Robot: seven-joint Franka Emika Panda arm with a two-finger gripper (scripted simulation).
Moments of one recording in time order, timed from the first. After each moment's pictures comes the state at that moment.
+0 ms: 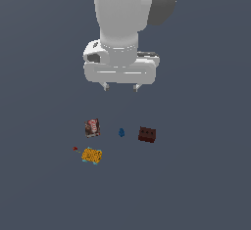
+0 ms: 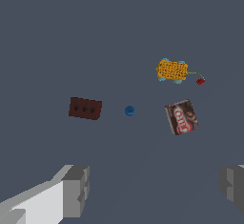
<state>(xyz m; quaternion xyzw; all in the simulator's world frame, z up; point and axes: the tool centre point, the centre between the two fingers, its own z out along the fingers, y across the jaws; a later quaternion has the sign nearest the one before) -0.001 -0.015 0.310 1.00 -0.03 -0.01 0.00</state>
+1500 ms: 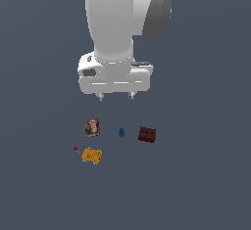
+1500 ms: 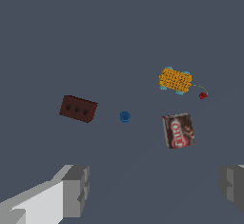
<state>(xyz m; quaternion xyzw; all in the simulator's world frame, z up) 0.018 -0.029 0.290 1.00 0.04 -0.01 0.00</state>
